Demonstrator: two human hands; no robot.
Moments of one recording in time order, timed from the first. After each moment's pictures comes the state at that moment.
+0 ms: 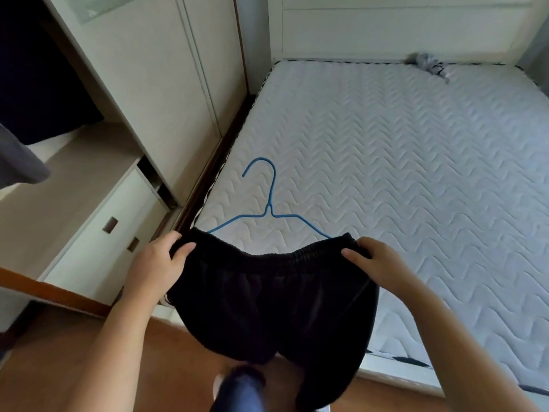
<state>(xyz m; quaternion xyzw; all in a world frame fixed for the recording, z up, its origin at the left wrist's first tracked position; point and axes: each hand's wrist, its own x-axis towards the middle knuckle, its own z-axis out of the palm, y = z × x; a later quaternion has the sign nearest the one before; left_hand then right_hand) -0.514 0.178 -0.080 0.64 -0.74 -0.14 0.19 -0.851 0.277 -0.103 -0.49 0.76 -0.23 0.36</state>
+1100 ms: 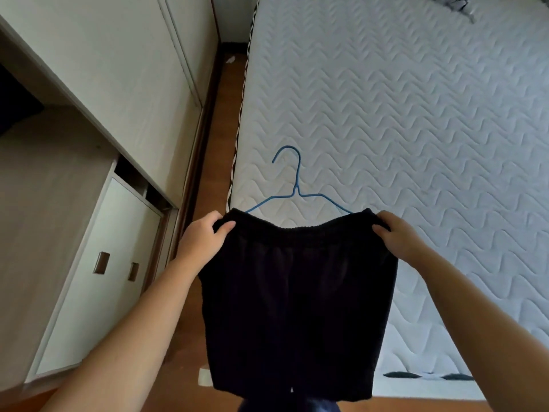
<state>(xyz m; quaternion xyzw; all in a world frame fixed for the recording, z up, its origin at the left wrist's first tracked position) -0.435 -0.178 -0.202 0.57 -0.76 -0.32 0.07 -0.746 -0.015 -0.192 -0.37 0.84 -0.19 0.35</state>
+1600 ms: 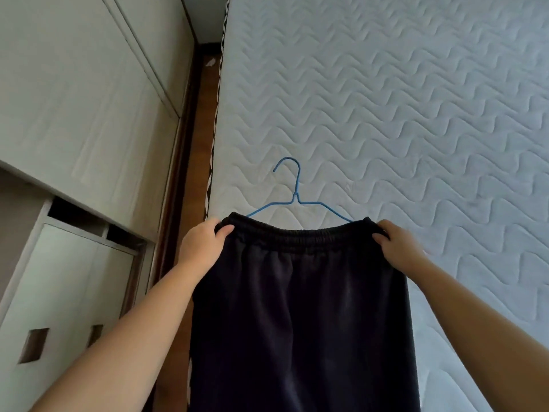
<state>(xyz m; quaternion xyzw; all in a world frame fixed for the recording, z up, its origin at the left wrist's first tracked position) -0.548 -0.314 -0.361 0.56 -0.78 -0.26 0.03 -0.830 -0.128 -0.369 -0.30 0.87 -0.20 0.34</state>
